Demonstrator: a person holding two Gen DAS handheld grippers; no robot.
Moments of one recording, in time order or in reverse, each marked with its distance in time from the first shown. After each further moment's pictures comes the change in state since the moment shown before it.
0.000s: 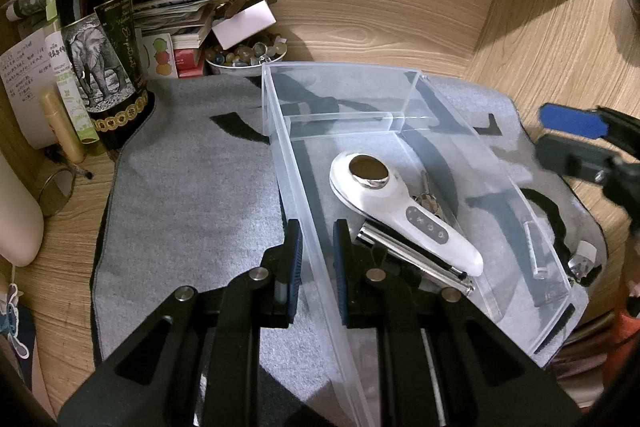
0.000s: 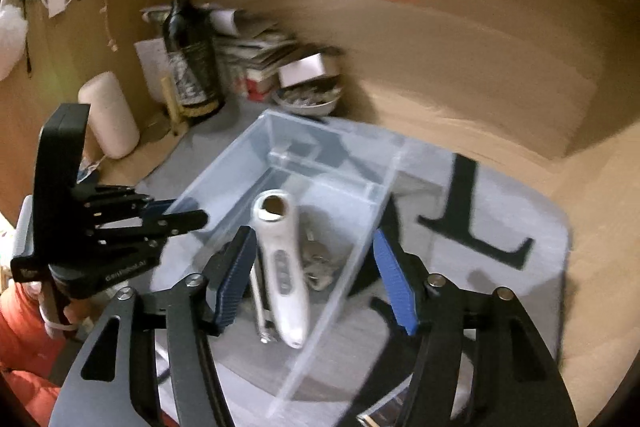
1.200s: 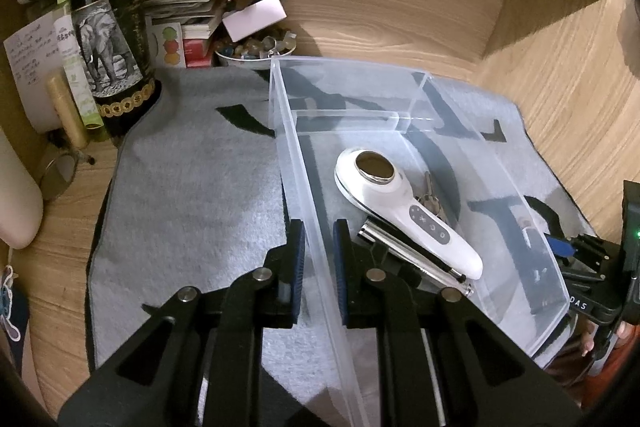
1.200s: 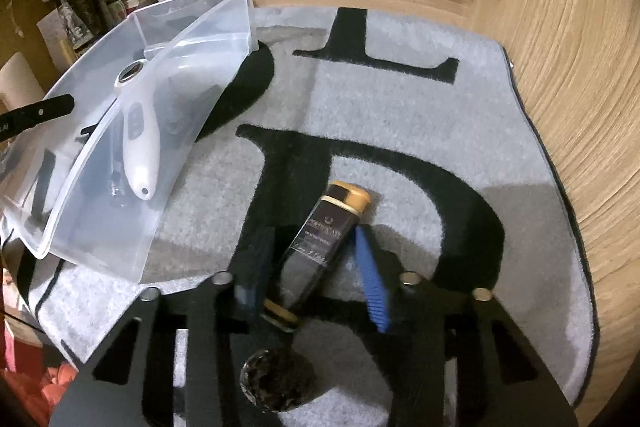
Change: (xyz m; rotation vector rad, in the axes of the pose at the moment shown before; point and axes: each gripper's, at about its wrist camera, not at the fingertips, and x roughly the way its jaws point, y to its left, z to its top) left arm 0.001 0.002 -0.003 -0.050 0.005 0.010; right arm 0.027 -0.059 -0.125 0.244 0.177 -0.157
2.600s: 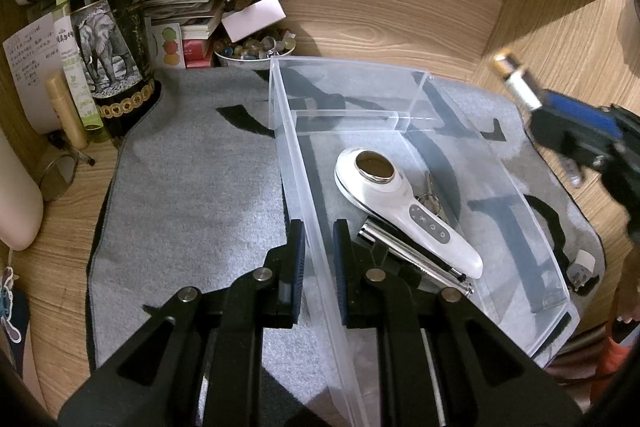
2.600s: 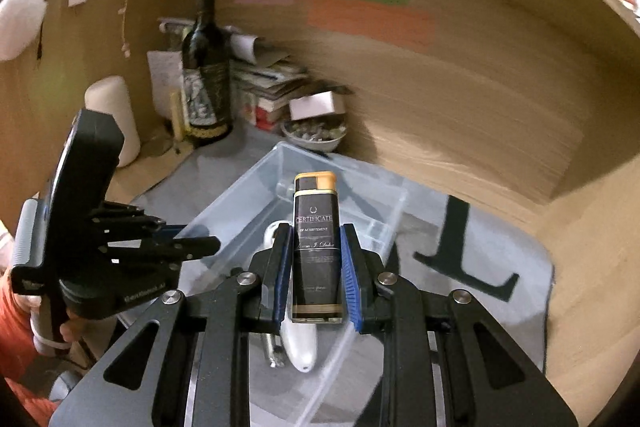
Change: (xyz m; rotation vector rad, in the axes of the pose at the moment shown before) left arm 0.000 -0.002 -0.001 0.006 -0.002 0.005; right arm -0.056 0.123 0.097 -0.341 -0.281 0.141
